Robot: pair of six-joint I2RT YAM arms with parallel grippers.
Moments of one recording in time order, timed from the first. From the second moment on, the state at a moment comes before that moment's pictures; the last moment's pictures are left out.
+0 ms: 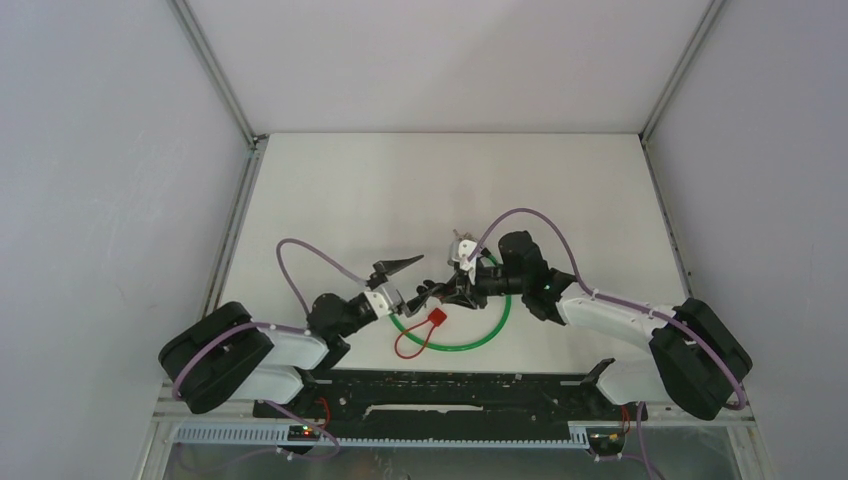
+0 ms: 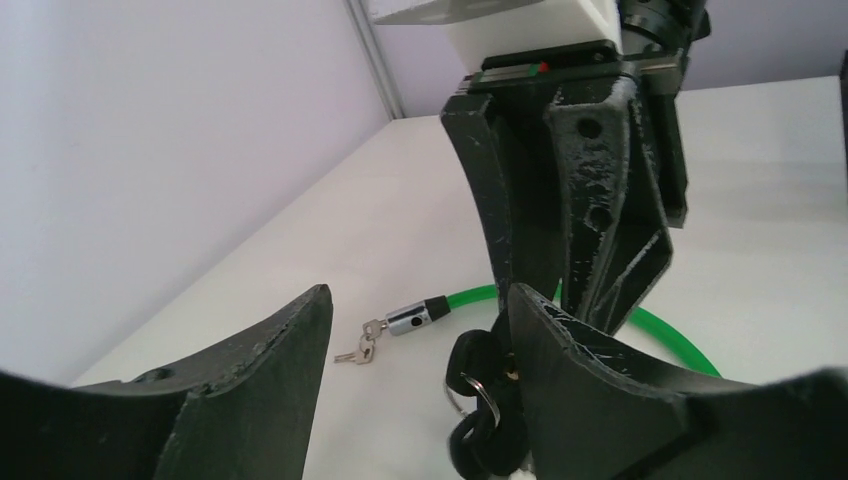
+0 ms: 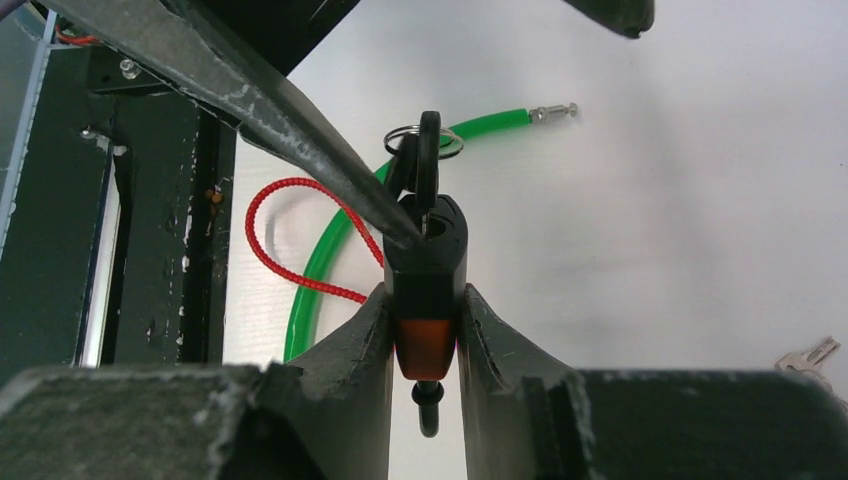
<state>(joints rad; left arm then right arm) -0.79 1.31 0.11 1.48 0.28 0.25 0.73 1.32 0.60 0.27 -0.68 -0.27</state>
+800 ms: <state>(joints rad) -0.78 1.29 0.24 1.12 0.55 0.35 0.80 1.24 0.58 0.18 -0.49 -0.37</state>
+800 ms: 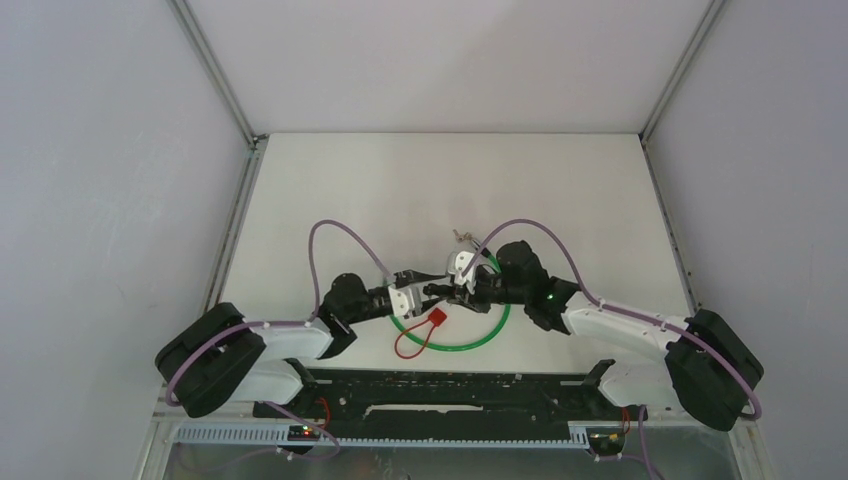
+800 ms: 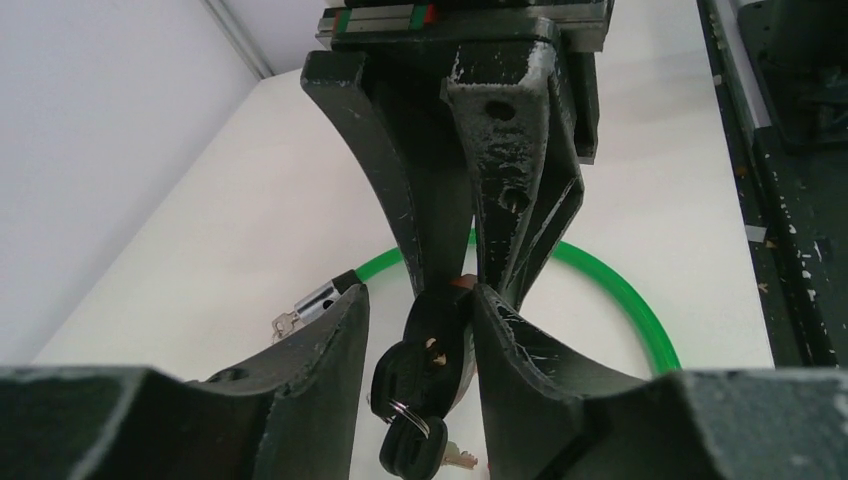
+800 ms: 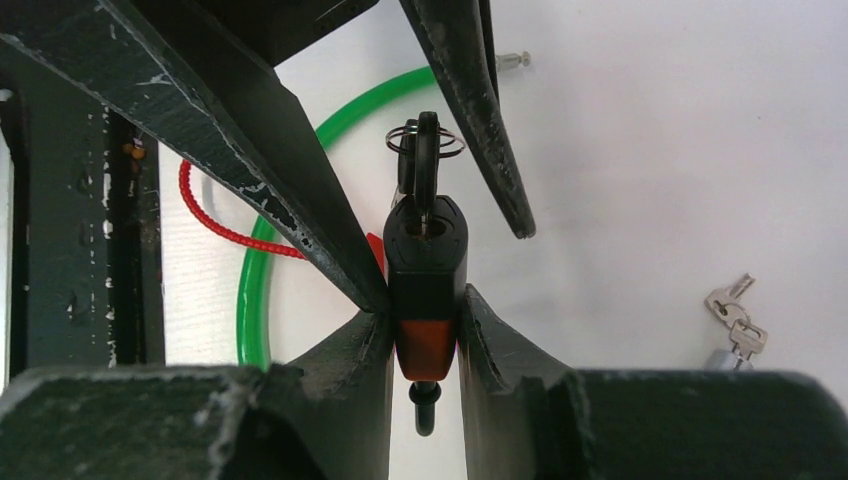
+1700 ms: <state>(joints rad) -0.77 1.26 0.26 0.88 0.62 0.41 0.87 1.20 0.54 0.21 -0.39 -0.42</state>
